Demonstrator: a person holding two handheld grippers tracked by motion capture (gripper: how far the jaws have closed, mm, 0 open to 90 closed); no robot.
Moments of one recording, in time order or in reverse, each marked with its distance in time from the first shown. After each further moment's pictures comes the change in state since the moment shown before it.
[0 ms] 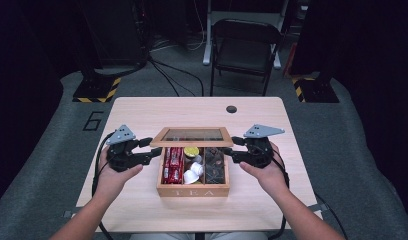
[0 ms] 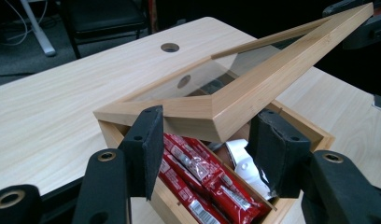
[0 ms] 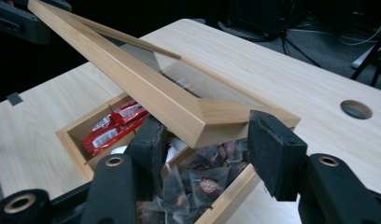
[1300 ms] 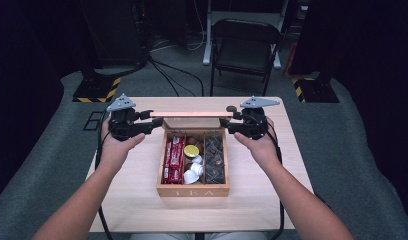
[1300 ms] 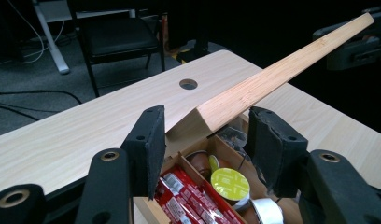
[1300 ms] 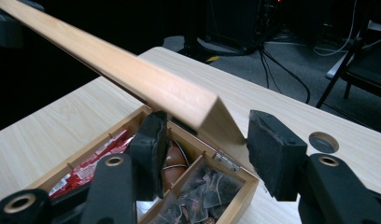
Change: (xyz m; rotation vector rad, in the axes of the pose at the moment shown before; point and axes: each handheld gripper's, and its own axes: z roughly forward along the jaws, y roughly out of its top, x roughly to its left) left arm 0.035 0.060 0.016 -0.057 0.028 -0.021; right arm -0.034 0.053 0.027 -0.047 -0.071 0.043
